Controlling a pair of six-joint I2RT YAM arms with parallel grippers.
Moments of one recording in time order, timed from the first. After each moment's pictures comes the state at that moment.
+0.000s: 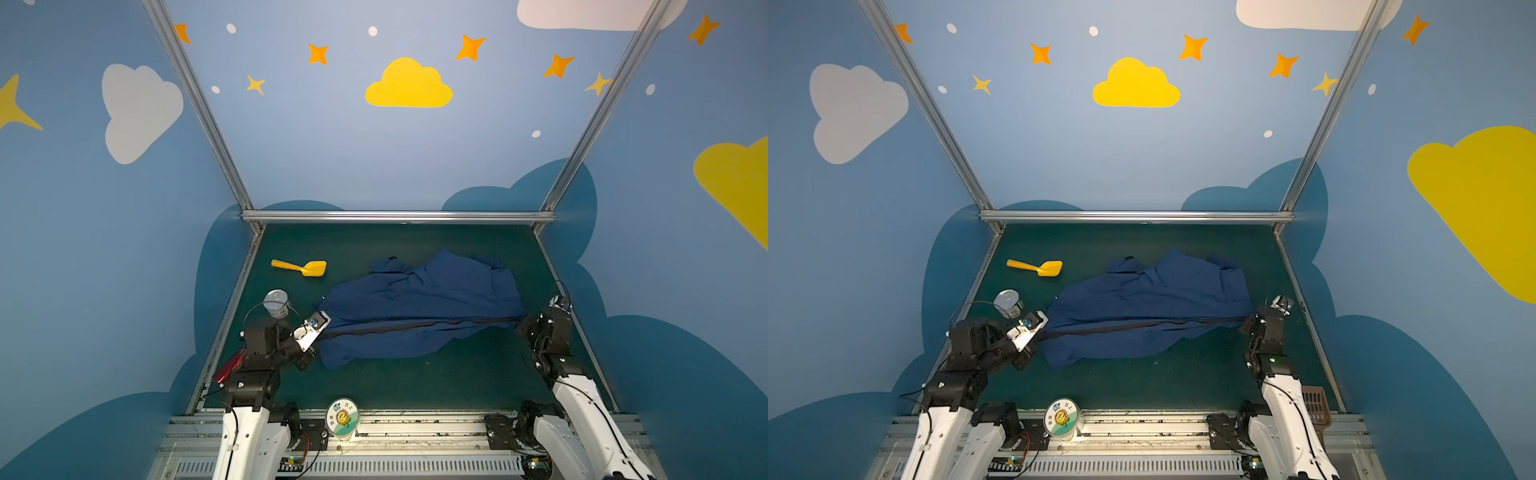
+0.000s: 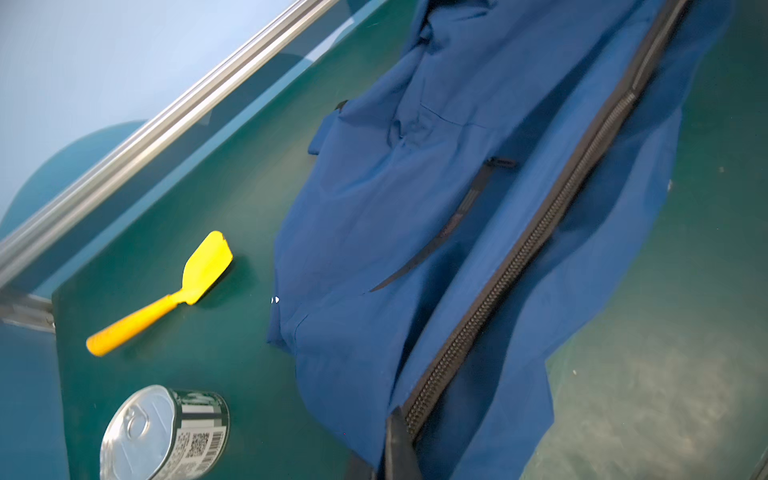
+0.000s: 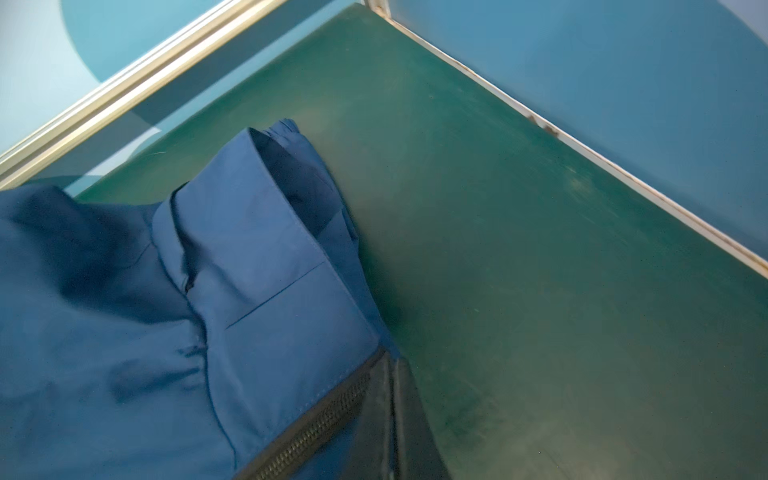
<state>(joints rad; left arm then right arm) 0.04 0.48 0.51 -0.71 0.46 0.74 -0.04 0.75 0.39 -0.25 0.24 0.50</state>
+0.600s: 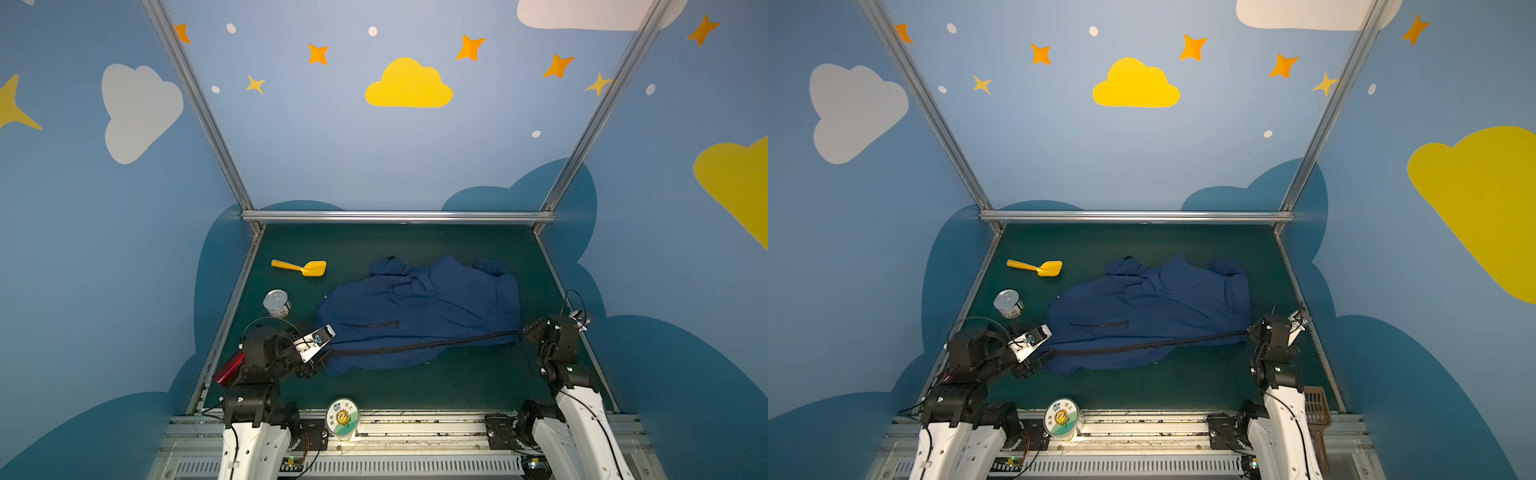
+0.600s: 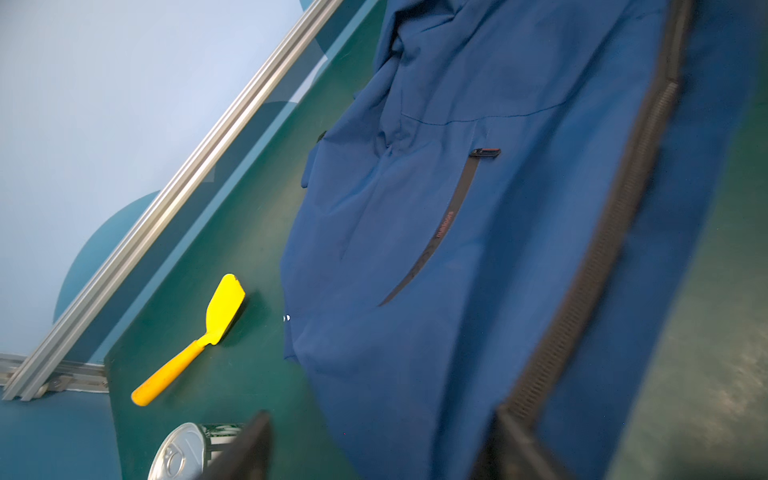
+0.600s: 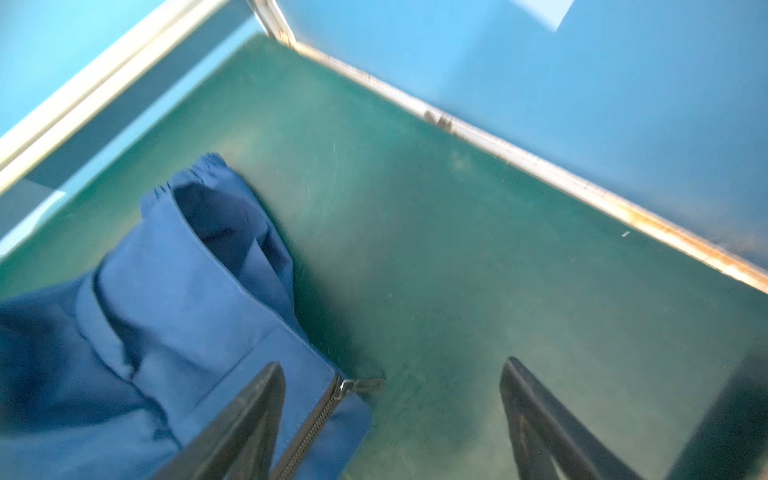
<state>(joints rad) 0.04 0.38 0.47 -0.72 0.49 0.86 -0.10 0.62 0.39 -0.42 0.38 0.59</state>
